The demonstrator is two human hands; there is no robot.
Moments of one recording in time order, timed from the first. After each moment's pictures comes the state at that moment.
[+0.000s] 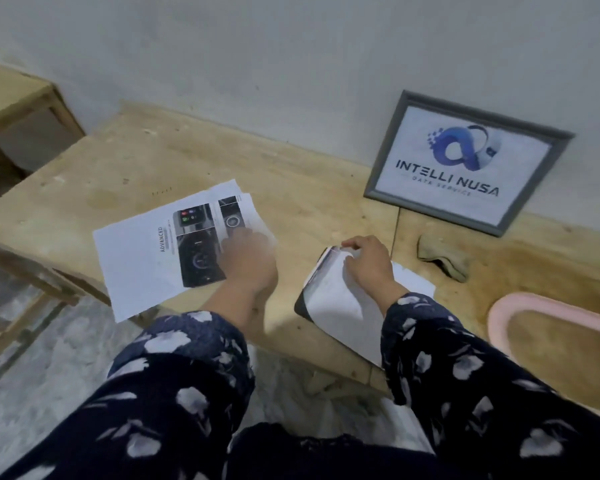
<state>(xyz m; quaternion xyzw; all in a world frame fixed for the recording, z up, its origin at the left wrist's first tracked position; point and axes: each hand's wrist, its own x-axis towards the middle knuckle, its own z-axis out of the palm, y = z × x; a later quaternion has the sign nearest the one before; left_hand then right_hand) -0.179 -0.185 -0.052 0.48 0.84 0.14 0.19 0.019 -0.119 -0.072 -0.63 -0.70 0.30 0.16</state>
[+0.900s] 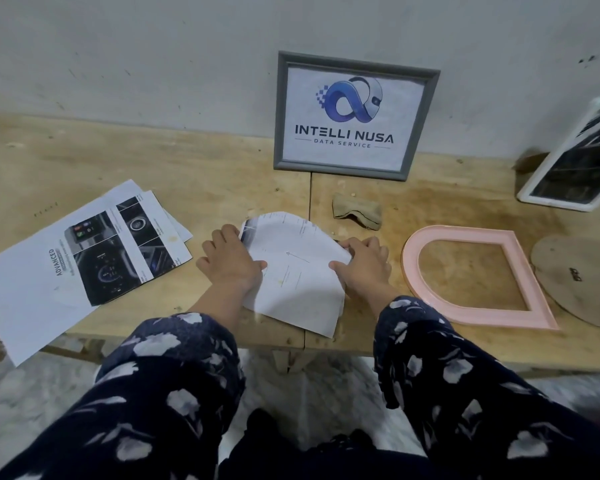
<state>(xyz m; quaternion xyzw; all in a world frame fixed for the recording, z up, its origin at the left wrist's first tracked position) -0.068 -0.179 -0.063 0.53 0.82 0.10 0.19 0.142 -0.185 -0.069 -0.77 -0.57 0.26 0.12</state>
